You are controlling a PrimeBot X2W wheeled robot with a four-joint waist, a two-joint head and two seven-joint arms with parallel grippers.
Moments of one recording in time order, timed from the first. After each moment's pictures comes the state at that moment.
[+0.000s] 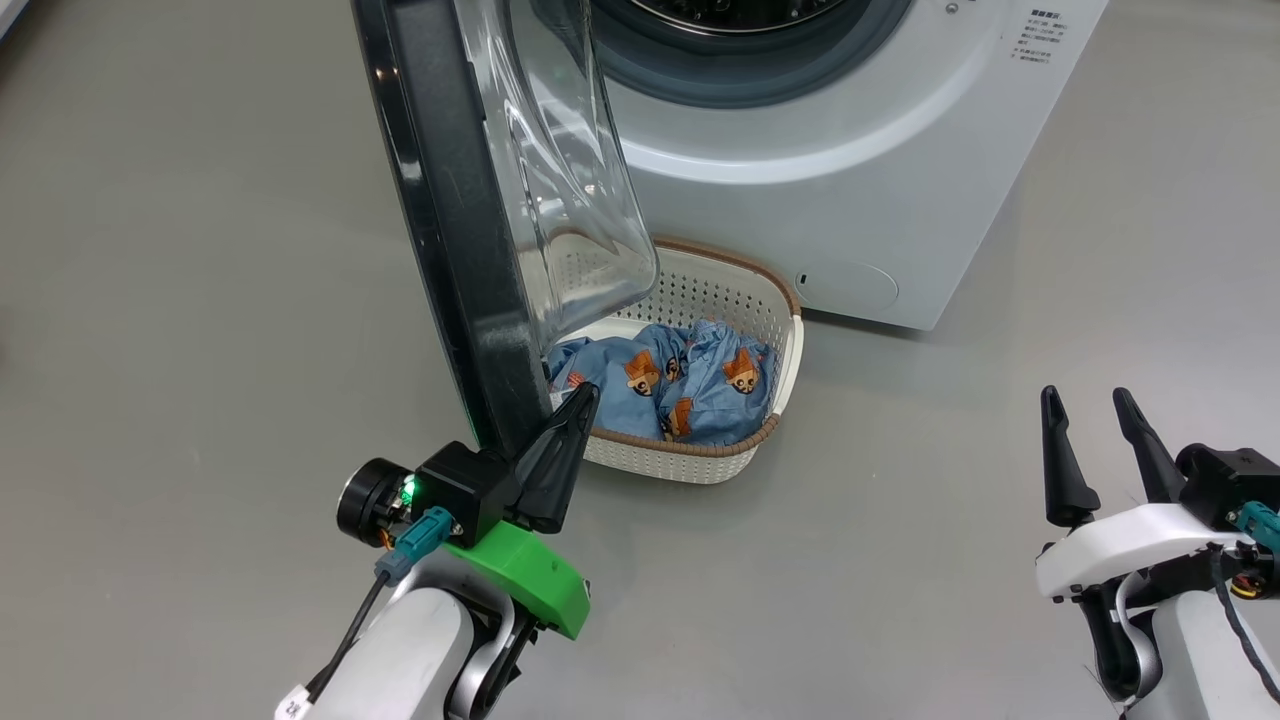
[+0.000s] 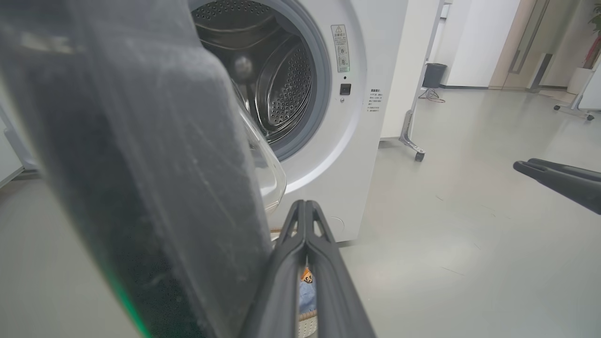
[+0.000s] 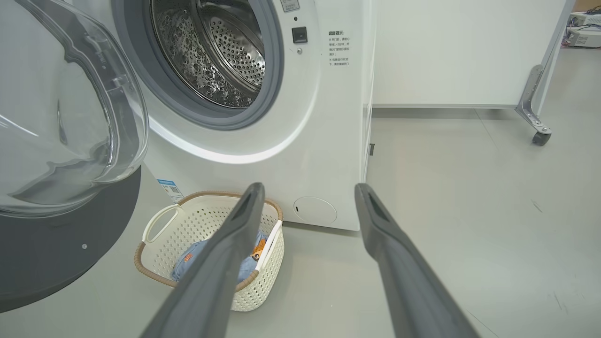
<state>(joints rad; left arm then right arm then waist) -0.15 0.11 -0.61 0.14 -0.41 0.02 -0.20 -0.01 -0.13 0.04 0.34 0.29 0.12 -0.25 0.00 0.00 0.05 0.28</state>
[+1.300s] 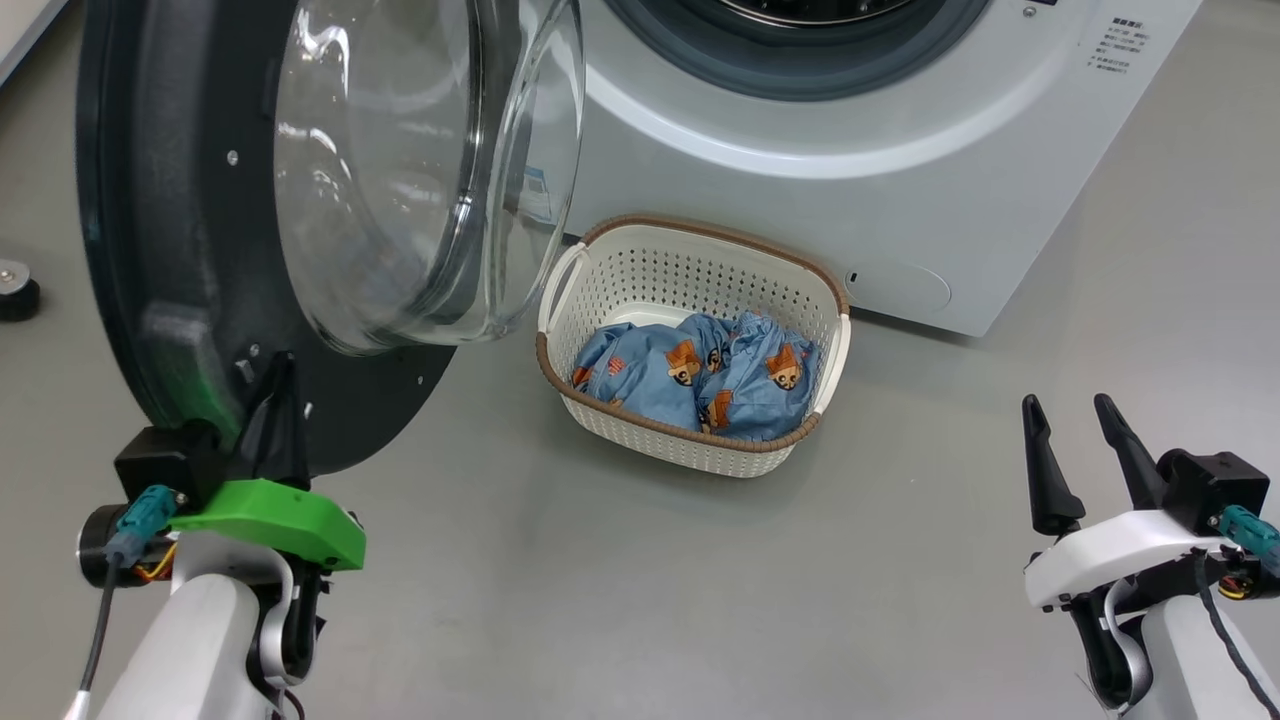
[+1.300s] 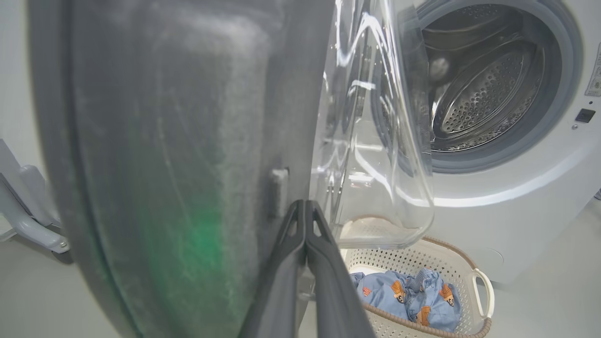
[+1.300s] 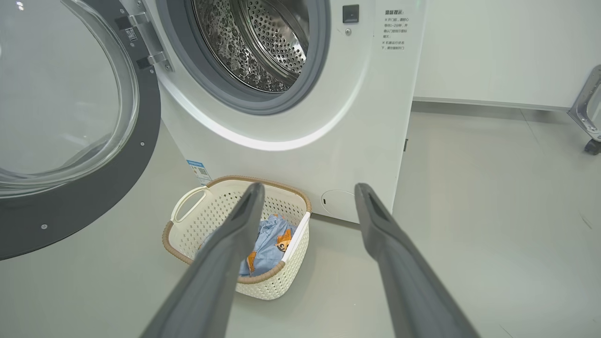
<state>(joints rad) -0.08 0.21 -0.26 0.21 -0.54 0.10 -0.22 0.00 -0.13 0.07 0.34 0.28 0.12 -0.25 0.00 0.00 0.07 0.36</state>
